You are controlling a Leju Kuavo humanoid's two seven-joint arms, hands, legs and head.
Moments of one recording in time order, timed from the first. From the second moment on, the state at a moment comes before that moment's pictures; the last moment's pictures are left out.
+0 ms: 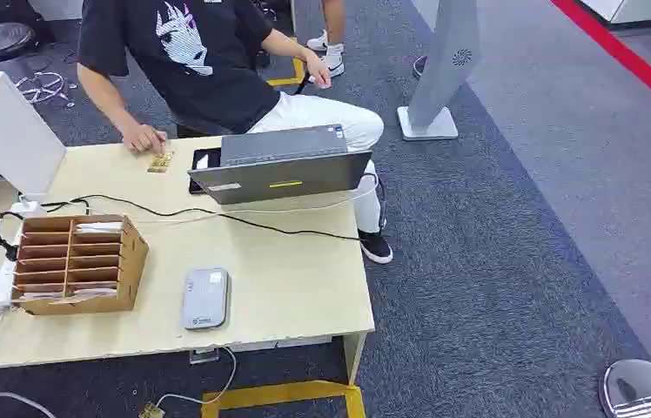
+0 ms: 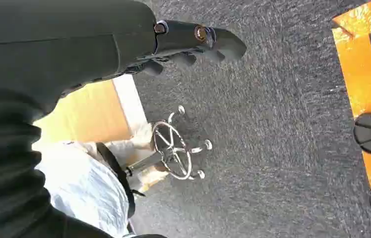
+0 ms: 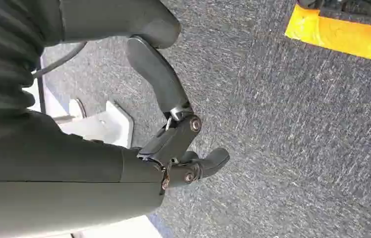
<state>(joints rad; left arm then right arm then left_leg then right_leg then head) 0.02 -0.18 1.36 -0.52 -1.49 -0.55 0.01 -0.15 0.08 1.54 -0.11 -1.02 -0.42 0.18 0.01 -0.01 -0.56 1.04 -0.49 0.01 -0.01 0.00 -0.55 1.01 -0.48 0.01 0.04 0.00</state>
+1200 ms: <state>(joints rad) -0.08 -0.28 1.37 -0.37 -1.27 0.39 -0.53 -0.12 0.10 1.44 -0.10 -1.21 -0.46 0.08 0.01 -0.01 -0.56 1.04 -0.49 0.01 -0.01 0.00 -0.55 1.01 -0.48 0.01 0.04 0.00</state>
